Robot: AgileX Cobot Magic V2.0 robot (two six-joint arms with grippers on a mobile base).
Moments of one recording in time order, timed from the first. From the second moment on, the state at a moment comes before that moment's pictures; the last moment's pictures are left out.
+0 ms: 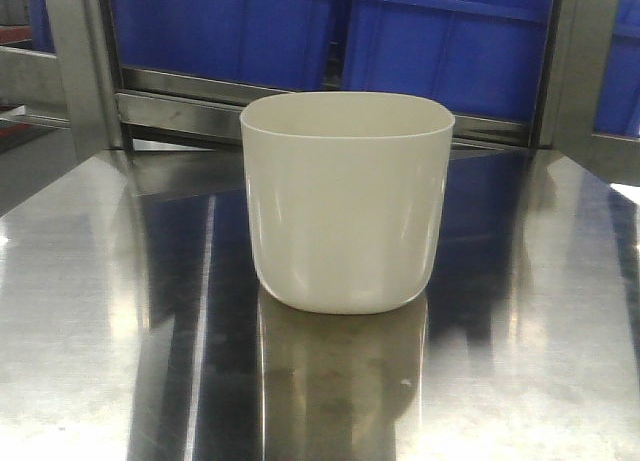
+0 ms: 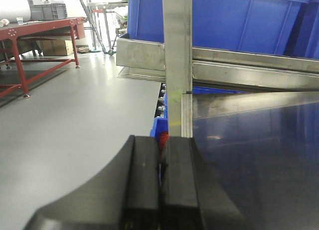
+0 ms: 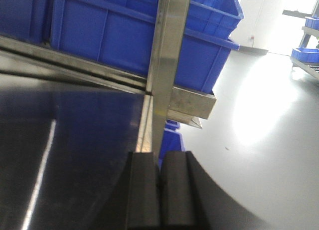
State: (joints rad) left arm -0.01 -0.01 0.01 -0.07 0.08 0.10; right arm -0.05 0.13 -0.12 -0.10 0.12 -0.03
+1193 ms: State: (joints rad) left arm -0.01 -0.01 0.01 -0.07 0.08 0.10; right arm 0.35 1.42 -1.25 -0.01 1.00 0.45
